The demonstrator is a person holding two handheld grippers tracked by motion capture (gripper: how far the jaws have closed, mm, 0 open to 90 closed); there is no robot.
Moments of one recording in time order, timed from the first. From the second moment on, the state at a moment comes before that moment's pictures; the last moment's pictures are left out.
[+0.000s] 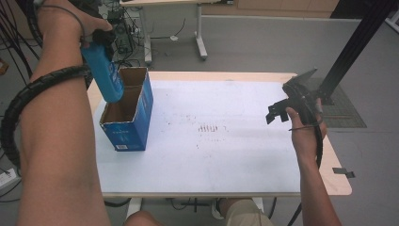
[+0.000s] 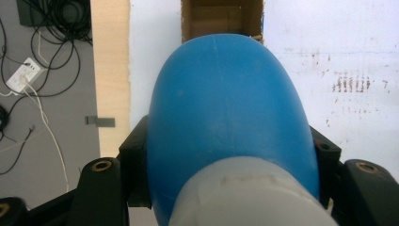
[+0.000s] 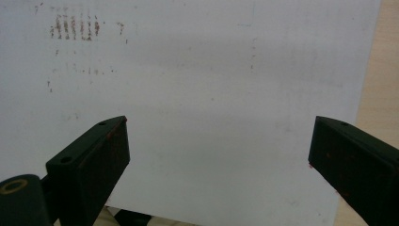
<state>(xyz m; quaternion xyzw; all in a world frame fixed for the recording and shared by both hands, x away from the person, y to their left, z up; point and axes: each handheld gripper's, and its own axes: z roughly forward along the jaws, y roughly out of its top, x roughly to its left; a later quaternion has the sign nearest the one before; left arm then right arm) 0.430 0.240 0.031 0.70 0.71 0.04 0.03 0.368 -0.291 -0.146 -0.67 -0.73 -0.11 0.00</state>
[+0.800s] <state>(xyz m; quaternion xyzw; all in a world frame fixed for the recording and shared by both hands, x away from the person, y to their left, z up) 0.442 0.239 -0.029 0.72 0.70 0.02 0.02 0.369 -0.291 -0.151 -0.67 -0.73 -0.11 0.01</state>
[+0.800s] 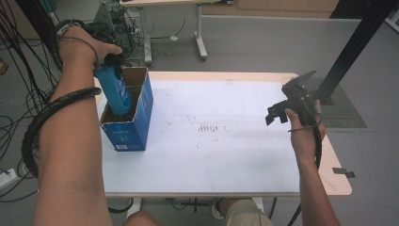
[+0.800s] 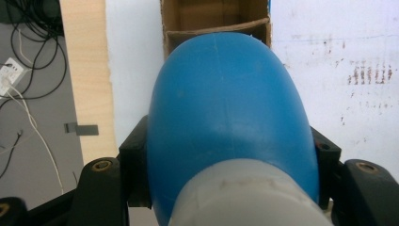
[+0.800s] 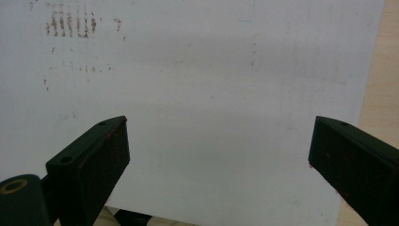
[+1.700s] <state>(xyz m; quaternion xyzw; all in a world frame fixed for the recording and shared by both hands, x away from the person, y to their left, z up) 0.448 0.227 -0.098 0.73 0.68 0.02 -0.01 0.370 -0.294 -0.153 -0.68 -0.73 -0.10 0.01</state>
